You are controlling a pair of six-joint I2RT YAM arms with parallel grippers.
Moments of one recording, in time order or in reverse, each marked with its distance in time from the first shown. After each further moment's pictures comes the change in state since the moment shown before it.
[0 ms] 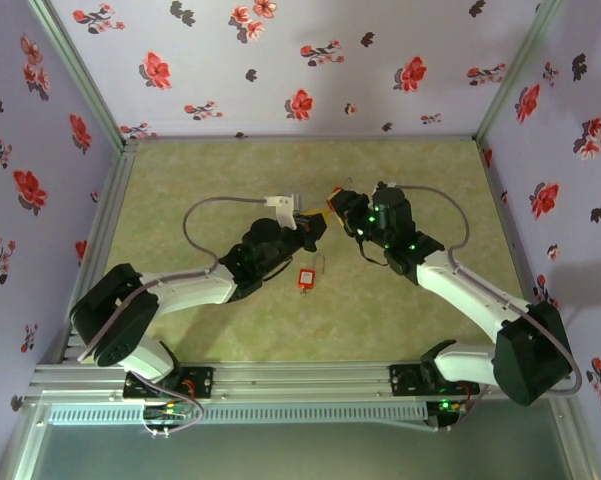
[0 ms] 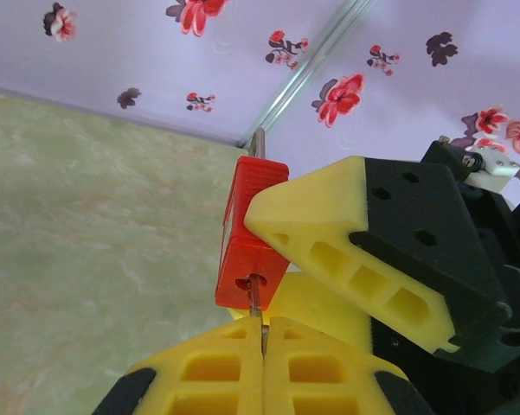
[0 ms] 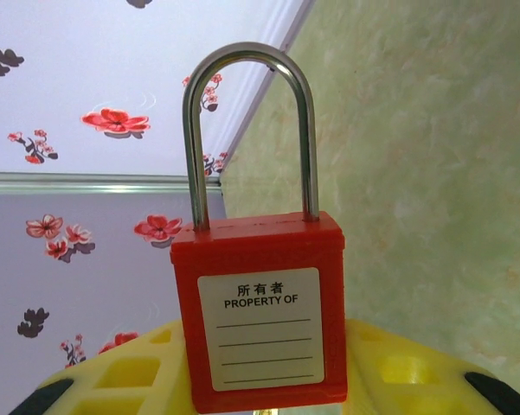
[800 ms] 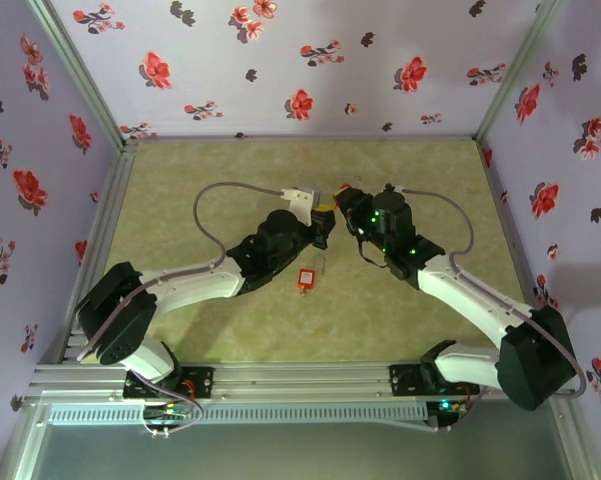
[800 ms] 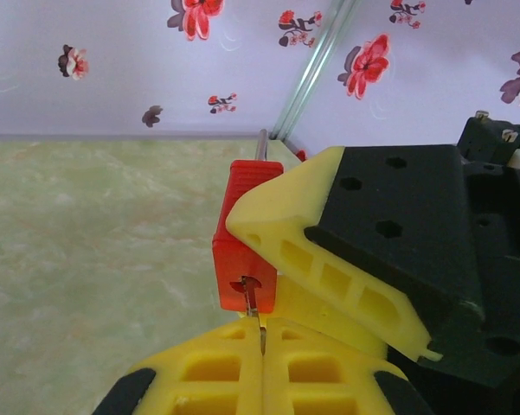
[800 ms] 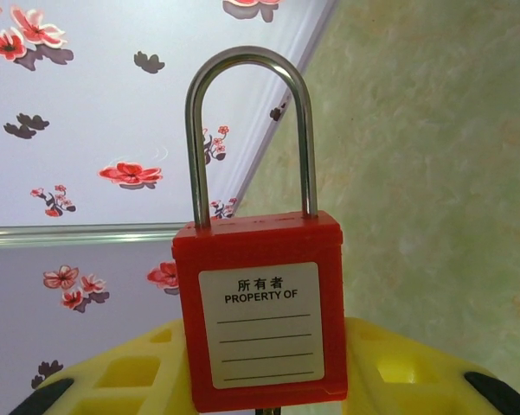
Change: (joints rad) left arm -0.050 0.022 0.153 -0.211 -0.092 0.225; right arm 0.030 -0.029 -0.024 0.034 0.142 0.069
